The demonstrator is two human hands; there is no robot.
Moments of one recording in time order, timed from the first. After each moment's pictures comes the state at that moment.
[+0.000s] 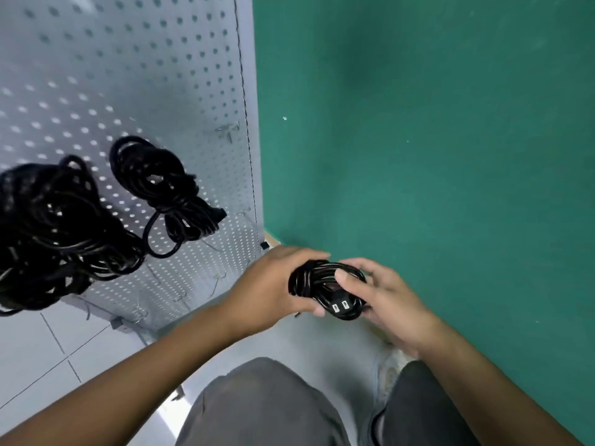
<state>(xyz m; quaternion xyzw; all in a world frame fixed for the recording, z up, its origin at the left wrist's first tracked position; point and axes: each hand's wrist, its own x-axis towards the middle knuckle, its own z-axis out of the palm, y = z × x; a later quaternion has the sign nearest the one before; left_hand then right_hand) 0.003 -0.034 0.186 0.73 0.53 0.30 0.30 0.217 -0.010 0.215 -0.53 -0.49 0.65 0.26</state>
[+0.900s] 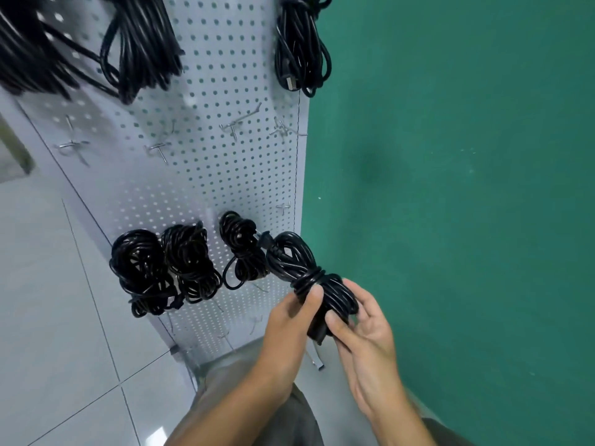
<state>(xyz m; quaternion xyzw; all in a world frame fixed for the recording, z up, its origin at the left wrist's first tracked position) 0.043 -0.131 0.299 0.30 0.53 0.61 0.51 0.157 -0.101 0.284 -0.30 -0.35 0.71 0.52</state>
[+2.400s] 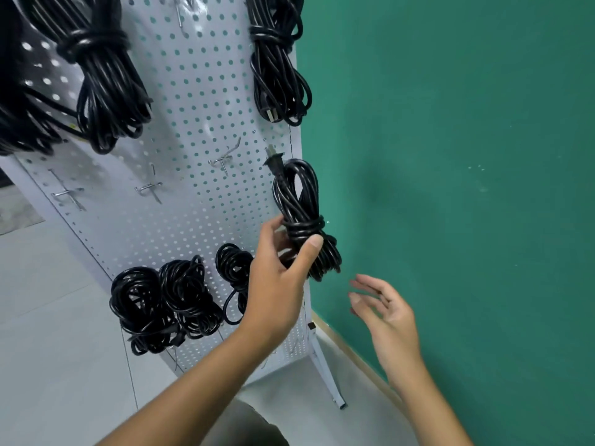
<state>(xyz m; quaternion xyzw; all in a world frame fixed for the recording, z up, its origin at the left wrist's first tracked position) 0.025 -0.057 0.373 0.46 0.57 0.64 0.23 0.175 -0.001 0.277 -0.38 -0.53 0.56 0.51</state>
